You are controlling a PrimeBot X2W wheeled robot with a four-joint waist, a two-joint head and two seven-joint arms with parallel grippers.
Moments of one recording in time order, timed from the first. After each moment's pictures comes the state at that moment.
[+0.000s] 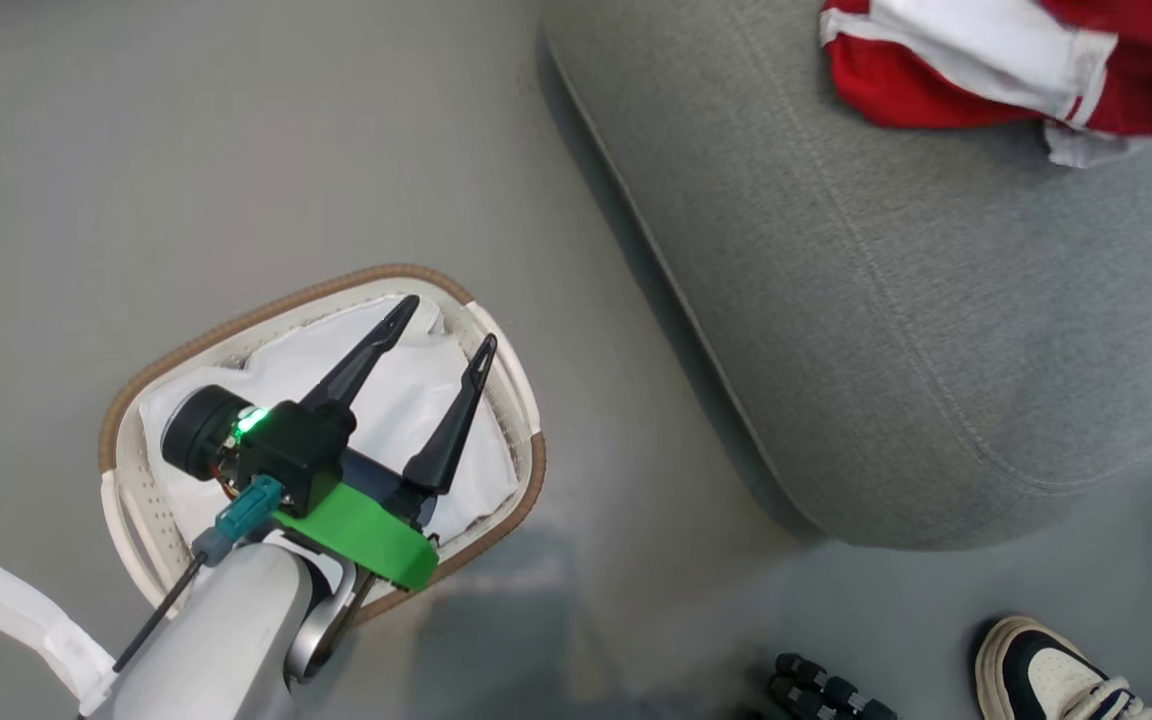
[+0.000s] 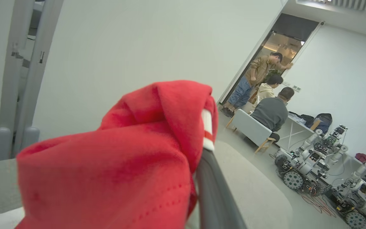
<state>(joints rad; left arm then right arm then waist) -0.41 0.34 -0.60 0.18 -0.41 -0.13 -0.26 -1.06 -0.28 -0.43 0.50 -0.30 0.13 -0.15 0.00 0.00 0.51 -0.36</state>
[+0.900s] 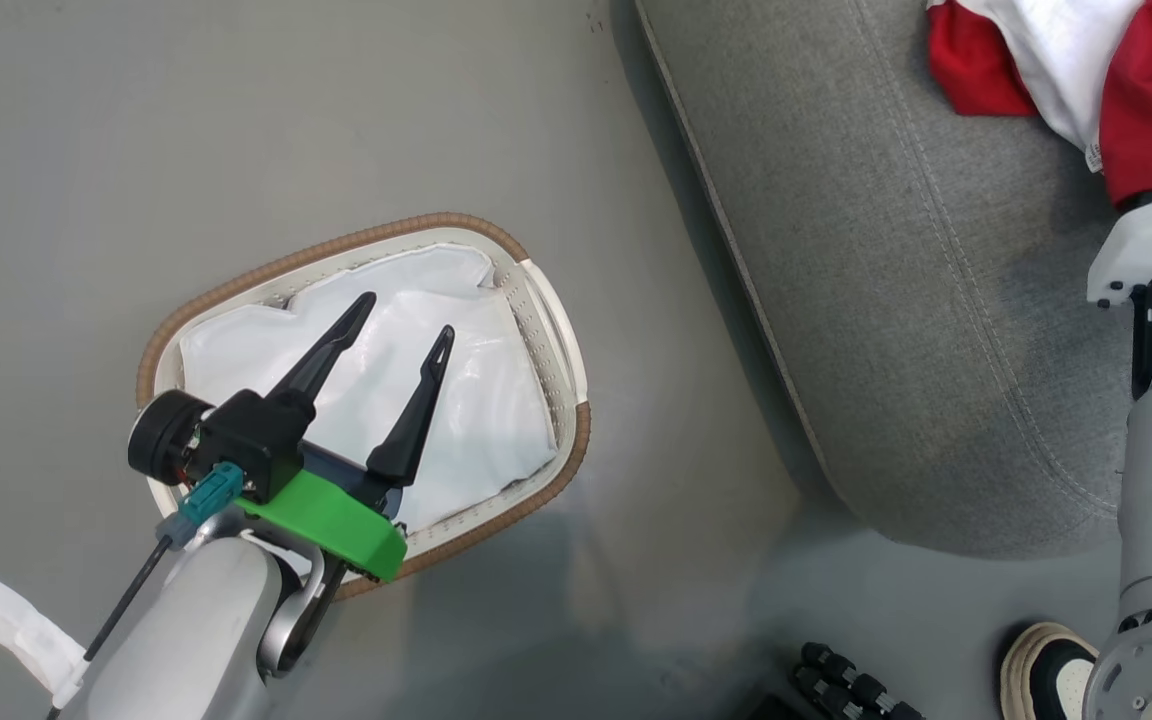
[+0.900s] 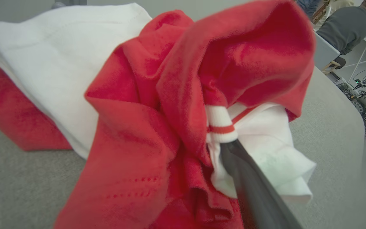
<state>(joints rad) -0.42 0.36 -0.57 0.22 -0.45 -0.13 -0.26 -0.86 -0.06 -0.62 0.72 -0.43 0.13 -0.23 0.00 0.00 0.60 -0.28</state>
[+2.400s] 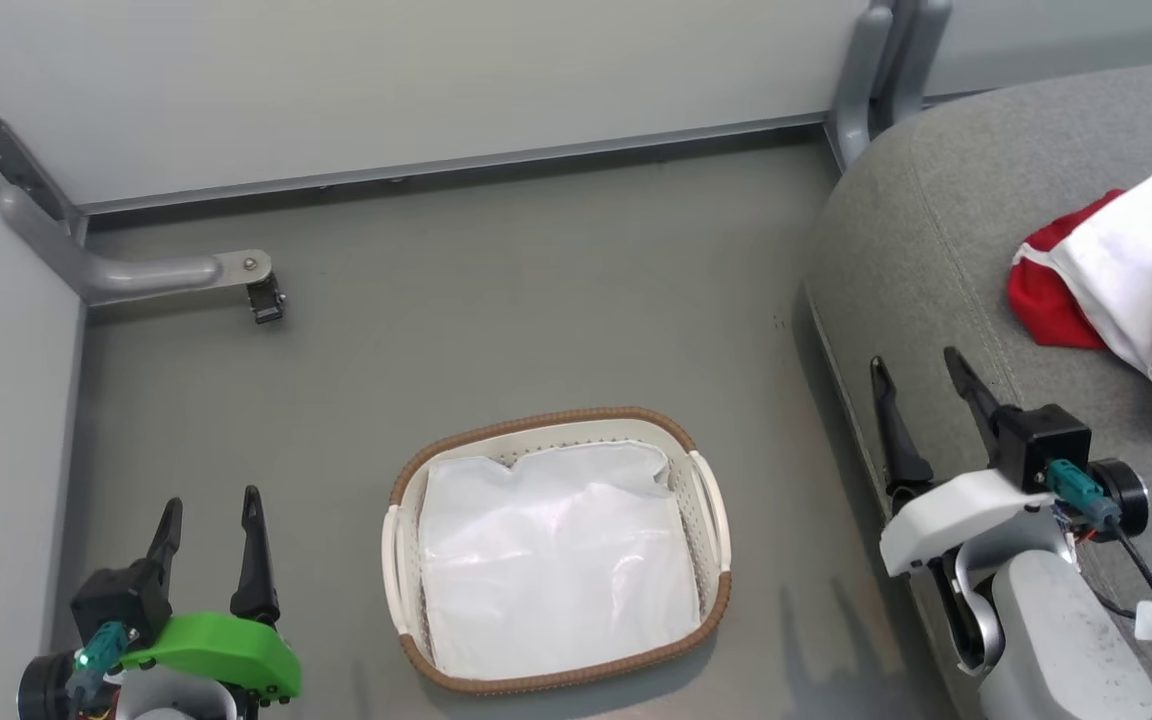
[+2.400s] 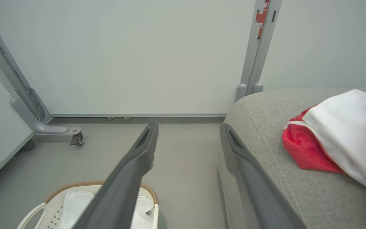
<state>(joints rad) -0.14 0.09 0.05 0.46 -0.20 -0.13 -0.26 -0.32 -0.05 0.01 0.42 0.10 0.13 -0.26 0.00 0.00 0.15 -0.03</state>
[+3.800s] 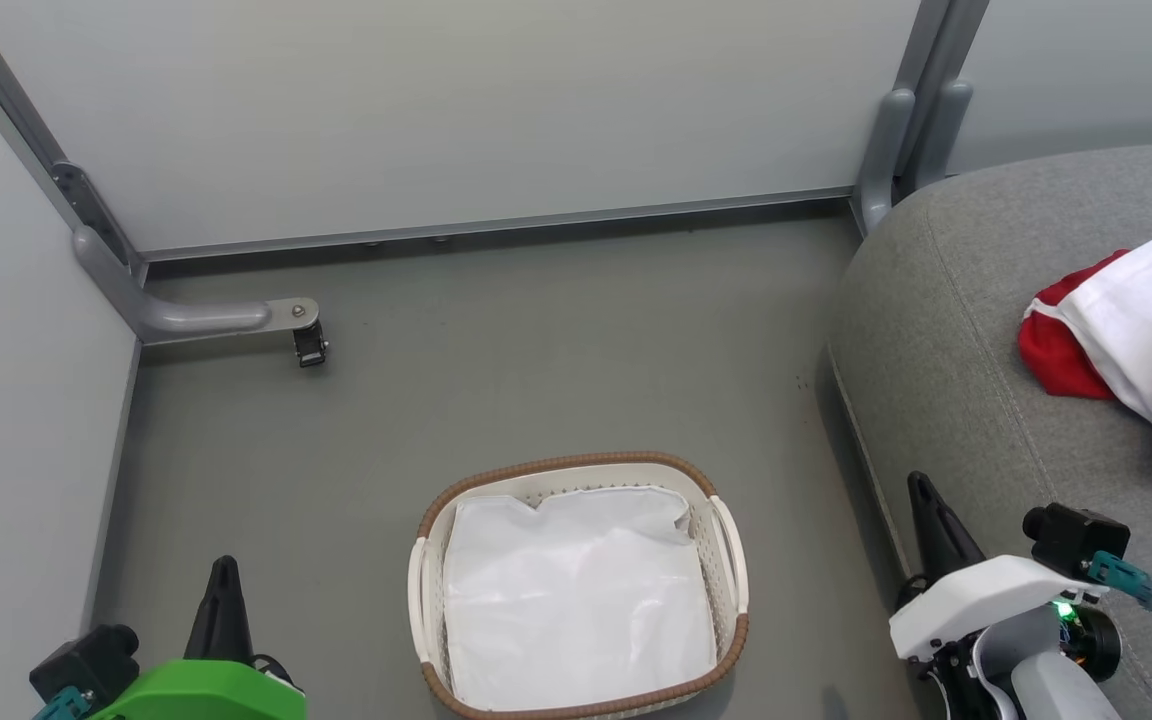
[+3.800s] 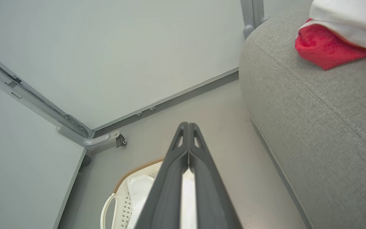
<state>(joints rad) -0.03 0.06 0.04 0.39 -0.59 -0.13 -0.16 -0.15 -0.04 0.04 0.41 0.52 0.13 -0.17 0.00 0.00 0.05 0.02</state>
